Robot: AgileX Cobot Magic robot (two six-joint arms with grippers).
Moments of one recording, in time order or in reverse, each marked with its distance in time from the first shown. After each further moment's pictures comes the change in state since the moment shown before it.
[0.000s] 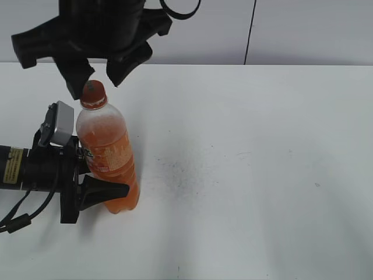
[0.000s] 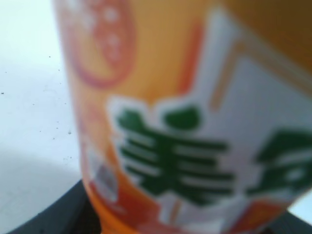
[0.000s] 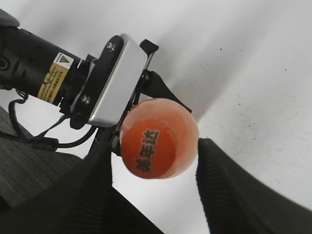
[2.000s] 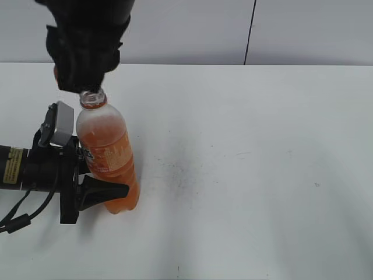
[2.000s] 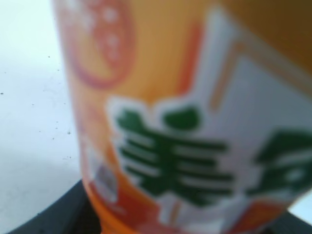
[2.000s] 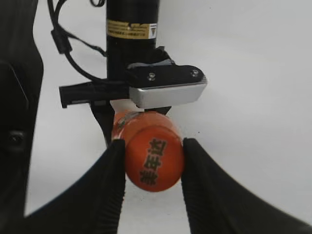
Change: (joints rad) left arm 0.000 0.000 0.000 0.003 0.000 0.003; right arm 0.000 -0.059 0.003 0.115 -0.001 -1.116
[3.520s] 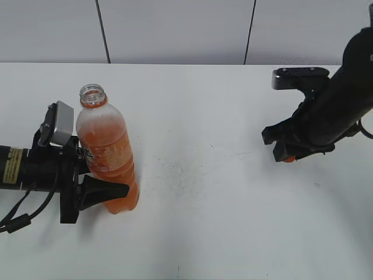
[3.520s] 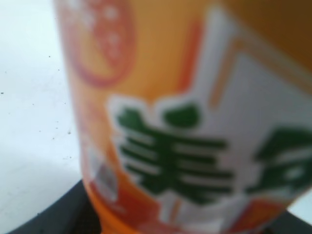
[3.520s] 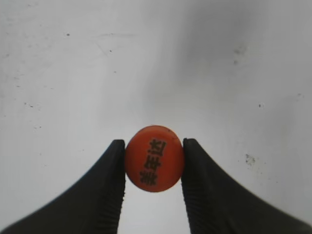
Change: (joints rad) left arm 0.000 0.000 0.000 -0.007 -0.004 0.000; right arm -0.624 -0.229 1.053 -0.018 -0.624 0.917
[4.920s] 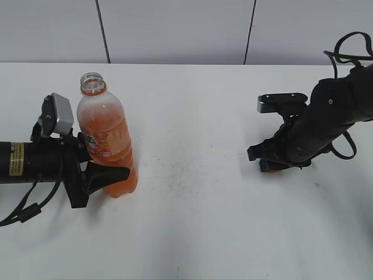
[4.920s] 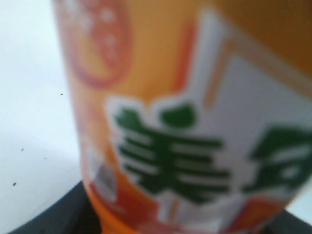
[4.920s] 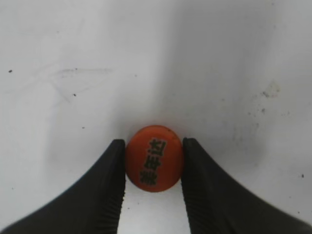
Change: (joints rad) left arm -0.005 0.001 0.001 -0.182 0.027 0.072; right arm 0.000 0.227 0.028 -0.017 -0.293 0.023
